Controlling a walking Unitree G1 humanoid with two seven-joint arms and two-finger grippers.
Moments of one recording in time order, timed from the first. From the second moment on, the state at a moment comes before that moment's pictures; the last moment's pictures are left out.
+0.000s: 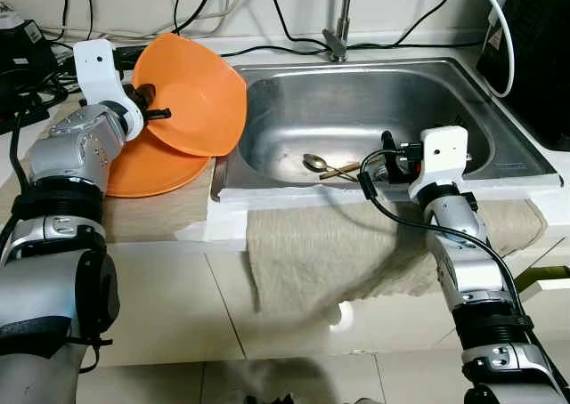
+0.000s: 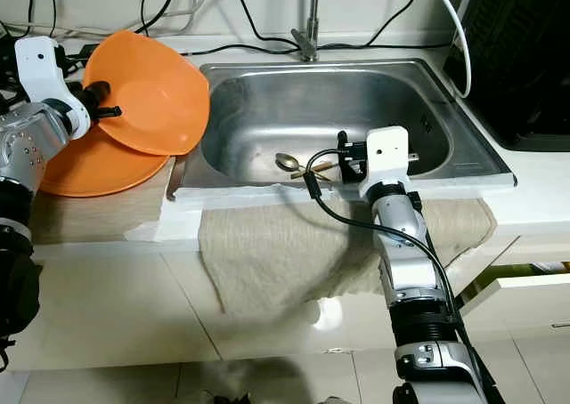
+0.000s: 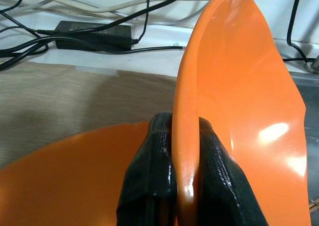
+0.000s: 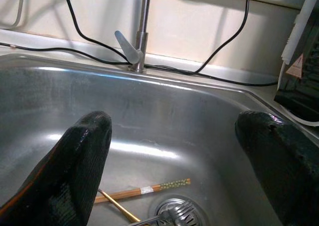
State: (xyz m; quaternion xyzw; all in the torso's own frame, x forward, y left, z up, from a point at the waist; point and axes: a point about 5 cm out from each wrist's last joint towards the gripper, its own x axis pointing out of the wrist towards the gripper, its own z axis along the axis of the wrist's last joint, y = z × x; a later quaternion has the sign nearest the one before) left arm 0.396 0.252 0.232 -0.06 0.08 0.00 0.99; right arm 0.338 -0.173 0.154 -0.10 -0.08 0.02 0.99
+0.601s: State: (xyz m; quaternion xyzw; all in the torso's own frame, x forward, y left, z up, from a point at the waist) left arm 0.396 0.252 0.232 -0.06 0.08 0.00 0.99; right arm 0.338 -0.173 0.154 -0.10 -0.08 0.02 0.99
